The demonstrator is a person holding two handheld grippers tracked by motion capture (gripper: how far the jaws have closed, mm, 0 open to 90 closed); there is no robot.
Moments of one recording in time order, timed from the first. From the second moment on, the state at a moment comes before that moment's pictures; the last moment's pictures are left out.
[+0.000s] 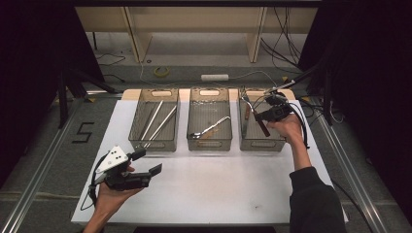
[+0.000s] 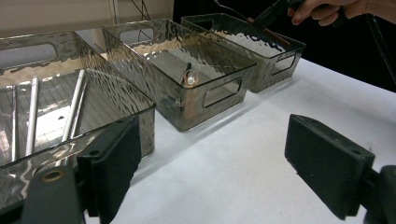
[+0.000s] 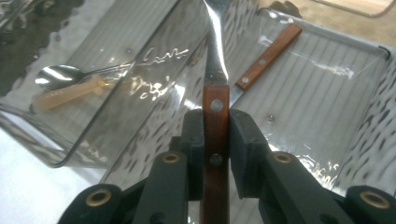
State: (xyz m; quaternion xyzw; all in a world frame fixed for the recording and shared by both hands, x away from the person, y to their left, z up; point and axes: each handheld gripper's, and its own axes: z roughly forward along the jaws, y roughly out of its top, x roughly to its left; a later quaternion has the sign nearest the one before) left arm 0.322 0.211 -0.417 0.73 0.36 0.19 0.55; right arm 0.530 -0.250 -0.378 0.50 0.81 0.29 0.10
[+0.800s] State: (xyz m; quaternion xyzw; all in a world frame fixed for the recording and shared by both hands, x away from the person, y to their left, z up) left arm 0.321 0.212 -0.417 0.73 0.36 0.19 0.55; right arm 0.541 -0.244 -0.403 0.53 0.80 0.25 0.11
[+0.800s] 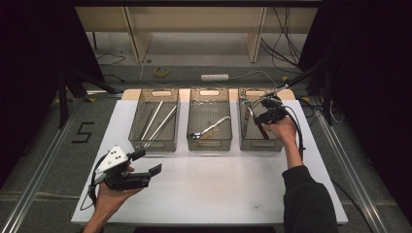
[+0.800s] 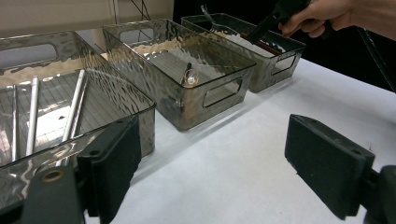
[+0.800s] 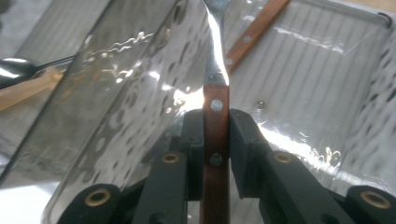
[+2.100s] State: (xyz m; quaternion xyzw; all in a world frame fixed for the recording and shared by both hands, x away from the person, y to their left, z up) left arm 0.322 0.211 -0.417 0.73 0.37 0.18 0.55; right arm 0.478 -0.233 -0.380 0.46 0.78 0.41 0.11
